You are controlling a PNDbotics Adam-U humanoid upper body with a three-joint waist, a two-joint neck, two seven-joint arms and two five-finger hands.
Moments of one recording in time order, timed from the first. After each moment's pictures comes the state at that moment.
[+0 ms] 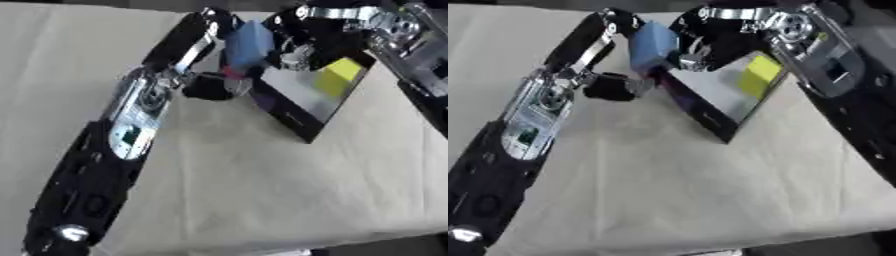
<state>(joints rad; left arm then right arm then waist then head) -0.92 -0.05 -0.36 -1.29 -0.74 -0.26 -0.13 -0.72 -0.74 0.33 -1.69 -0.09 0.23 0.53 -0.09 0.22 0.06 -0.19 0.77</state>
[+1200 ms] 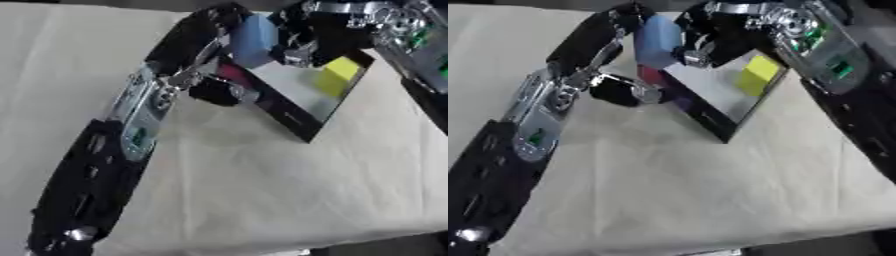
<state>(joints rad) -0.92 -0.06 -0.37 -1.29 -1.00 -0.17 -0.05 -0.72 -0.74 0.31 -1.68 -0.13 0.27 0.54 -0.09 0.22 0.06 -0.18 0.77</state>
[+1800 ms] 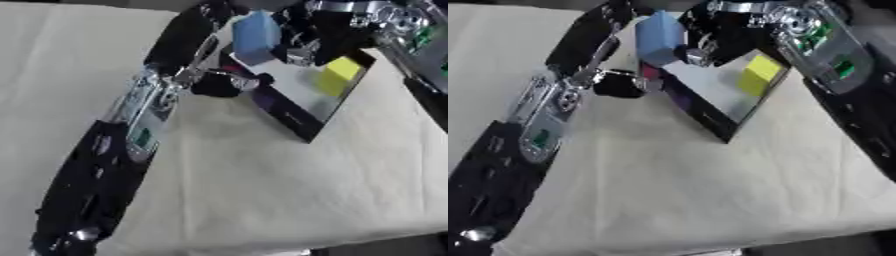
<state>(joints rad) -0.92 -0.06 -0.35 -1.26 -1.03 -0.07 0.03 -0.71 -0.75 0.31 -1.68 -0.11 0.28 0.54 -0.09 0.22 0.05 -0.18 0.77</state>
